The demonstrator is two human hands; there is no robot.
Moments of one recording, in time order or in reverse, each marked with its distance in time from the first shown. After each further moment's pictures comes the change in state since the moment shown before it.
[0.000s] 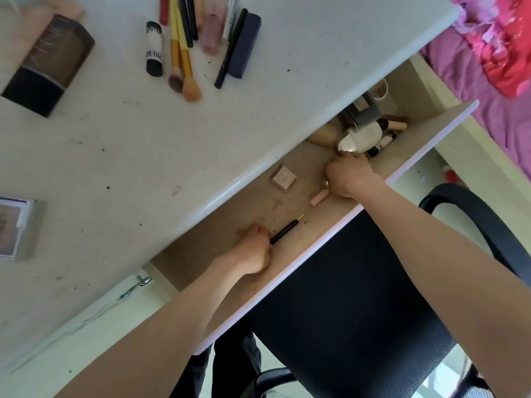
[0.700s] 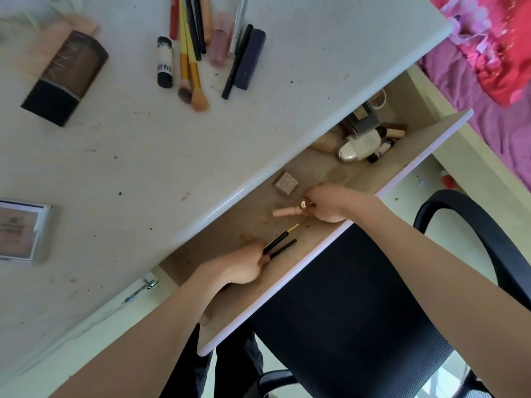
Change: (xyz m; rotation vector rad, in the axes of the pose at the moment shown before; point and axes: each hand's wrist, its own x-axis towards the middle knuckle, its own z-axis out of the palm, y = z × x) left_hand -0.028 -0.015 -0.019 -0.048 -0.165 0.082; right_hand -0.034 -0.031 -0.017 0.366 -0.213 -0.222
